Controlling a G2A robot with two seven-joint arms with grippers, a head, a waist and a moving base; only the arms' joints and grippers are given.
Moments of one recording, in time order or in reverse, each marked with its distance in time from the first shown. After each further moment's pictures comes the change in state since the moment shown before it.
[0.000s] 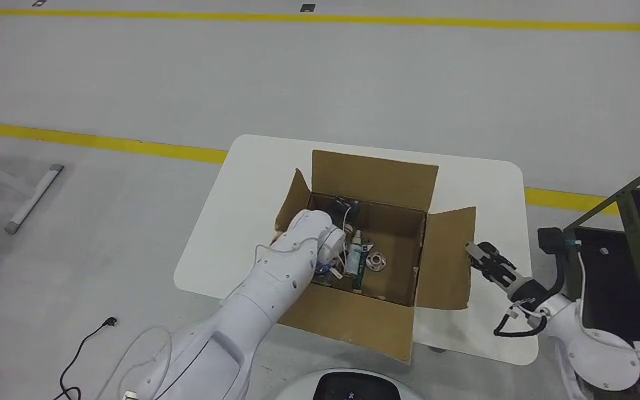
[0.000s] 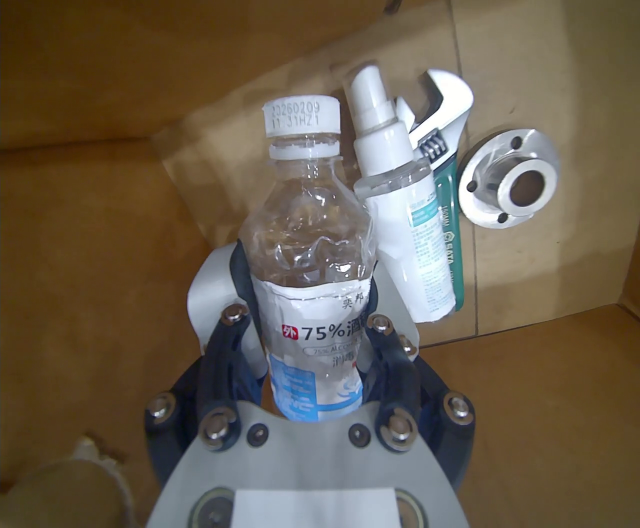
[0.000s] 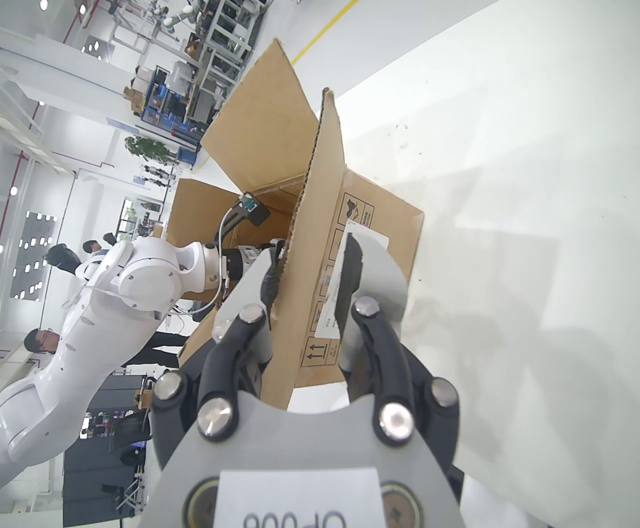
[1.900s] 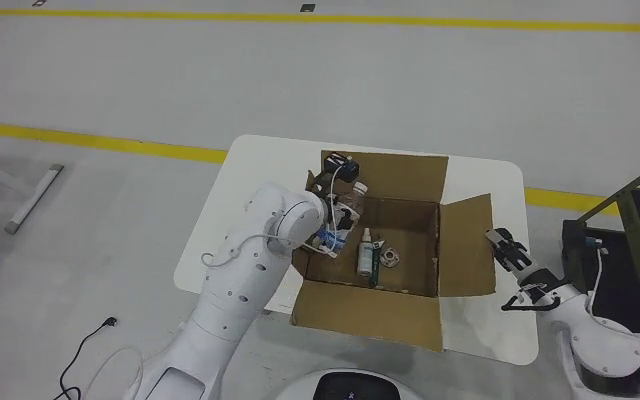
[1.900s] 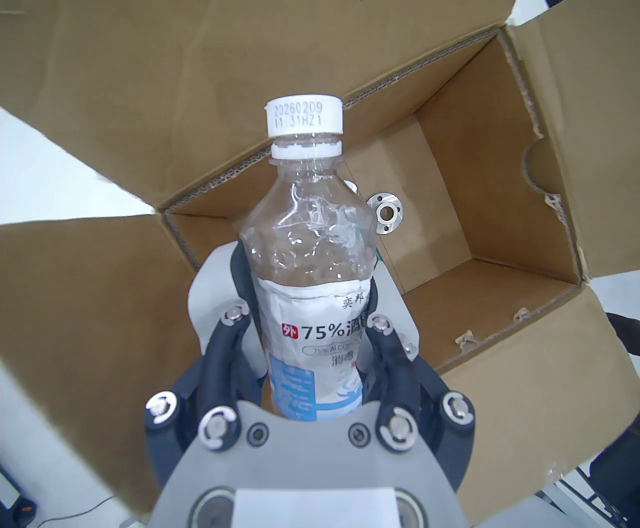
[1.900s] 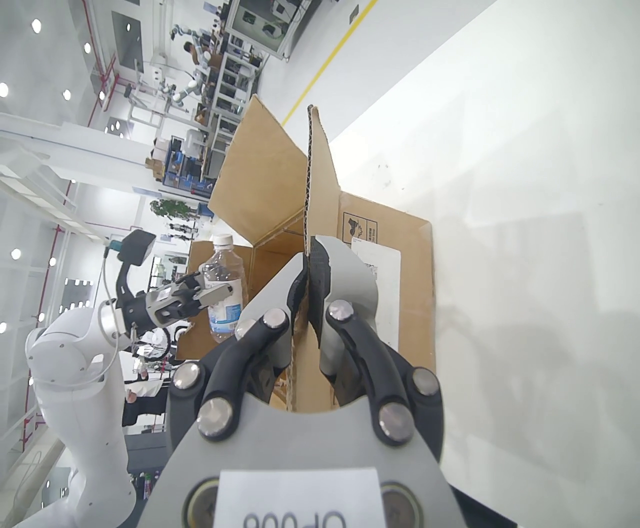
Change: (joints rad) left arm 0.181 0.138 -0.306 -0.749 -0.023 -0.069 -0.258; right arm 0.056 0.004 0.014 0.076 0.126 0.077 -0.132
